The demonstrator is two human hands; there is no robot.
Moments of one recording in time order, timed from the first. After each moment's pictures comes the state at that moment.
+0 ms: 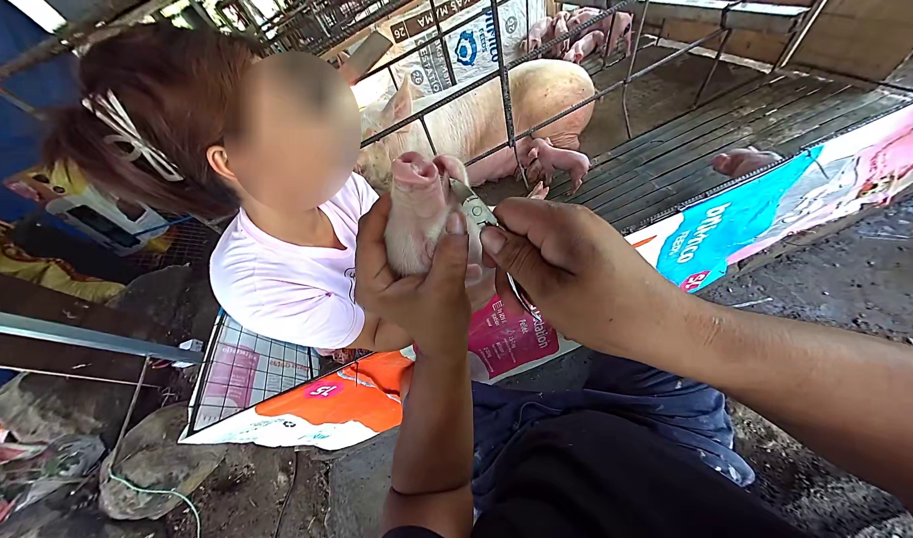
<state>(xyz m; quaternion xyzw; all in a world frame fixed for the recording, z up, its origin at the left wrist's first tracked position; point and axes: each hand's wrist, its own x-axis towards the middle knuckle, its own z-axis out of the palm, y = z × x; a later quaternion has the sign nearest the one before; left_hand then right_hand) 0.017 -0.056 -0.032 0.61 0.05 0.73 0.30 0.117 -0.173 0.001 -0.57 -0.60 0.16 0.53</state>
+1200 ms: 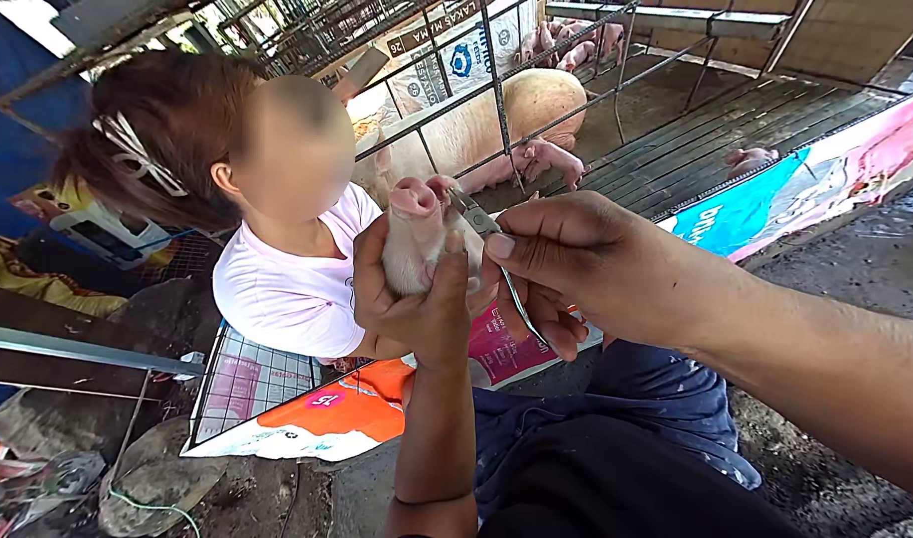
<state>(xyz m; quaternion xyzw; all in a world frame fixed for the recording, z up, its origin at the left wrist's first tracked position) 0.015 -0.058 -0.032 0.61 0.05 0.76 0.23 0.131 -0.190 0.023 -0.45 -0.55 0.43 0.56</state>
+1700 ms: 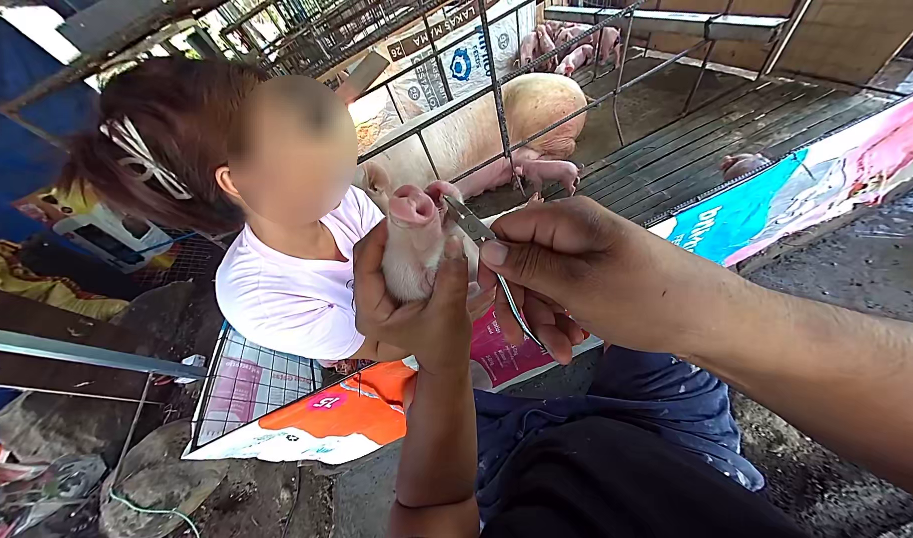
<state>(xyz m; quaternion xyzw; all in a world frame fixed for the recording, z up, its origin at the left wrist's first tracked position) 0.014 -0.060 -0.032 0.60 0.05 0.76 0.23 0.127 -0.190 0.024 -0.47 -0.55 0.41 0.55</state>
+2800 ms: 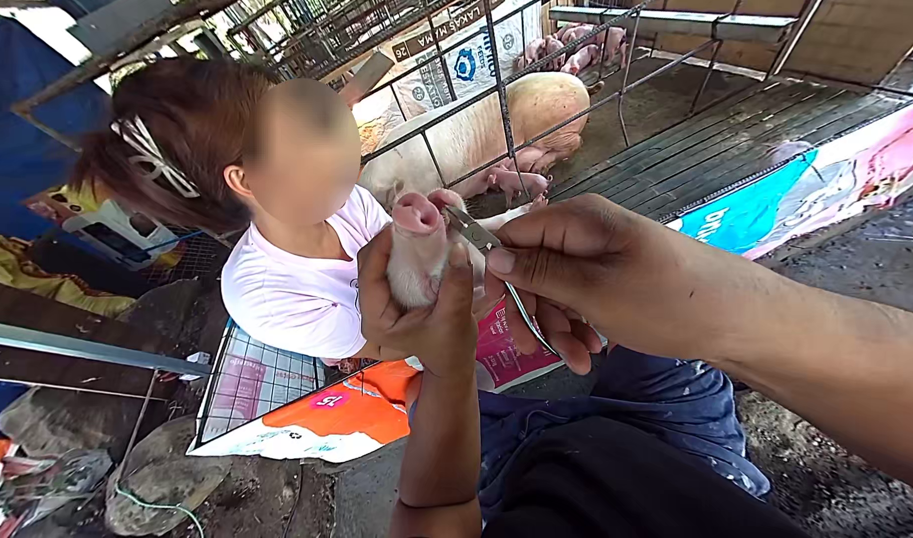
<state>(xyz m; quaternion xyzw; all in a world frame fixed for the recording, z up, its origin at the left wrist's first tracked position) 0.014 -0.062 -0.035 0.58 0.03 0.78 0.23 0.128 -0.197 0.034 -0.48 -0.56 0.43 0.53</state>
